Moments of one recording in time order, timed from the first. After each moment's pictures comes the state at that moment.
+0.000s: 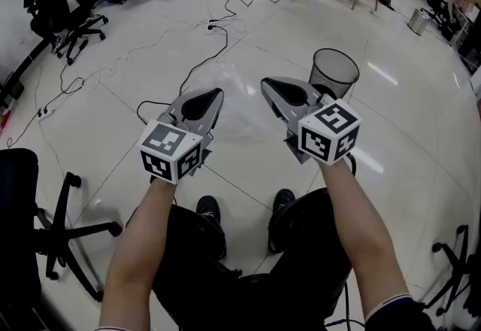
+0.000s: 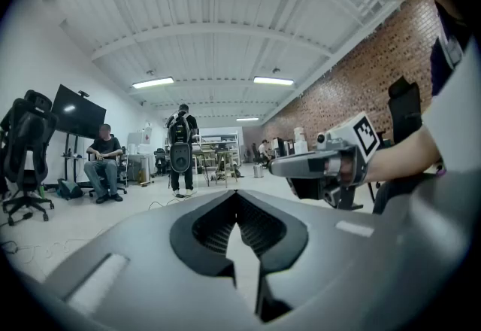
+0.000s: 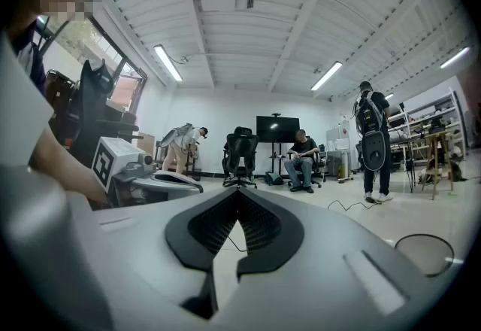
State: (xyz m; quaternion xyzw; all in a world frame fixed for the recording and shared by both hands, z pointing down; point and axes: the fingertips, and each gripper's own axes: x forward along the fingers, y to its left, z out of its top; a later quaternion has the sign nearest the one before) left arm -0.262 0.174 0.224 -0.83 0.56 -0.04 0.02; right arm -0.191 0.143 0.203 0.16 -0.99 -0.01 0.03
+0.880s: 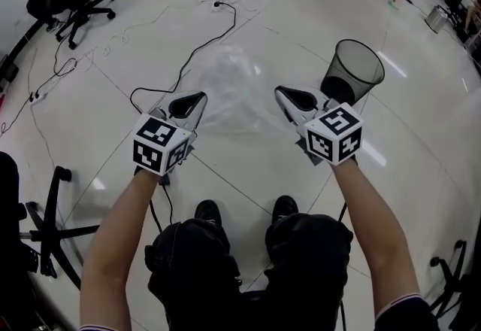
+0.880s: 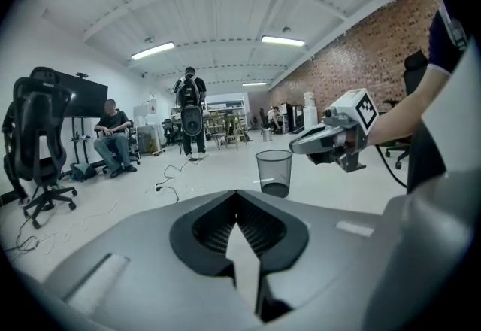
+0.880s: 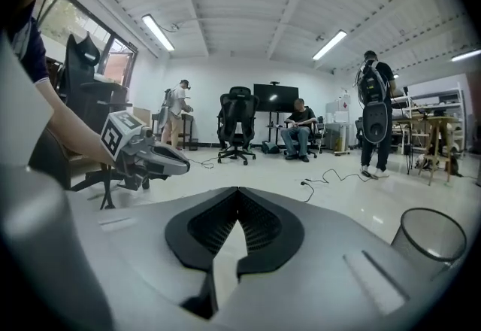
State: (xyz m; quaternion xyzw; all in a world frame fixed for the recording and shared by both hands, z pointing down) left arm -0.345 0.116 0.353 -0.80 0.58 -0.16 -0.05; right arm -0.211 0.059 0.333 0.16 -0.97 0.01 0.15
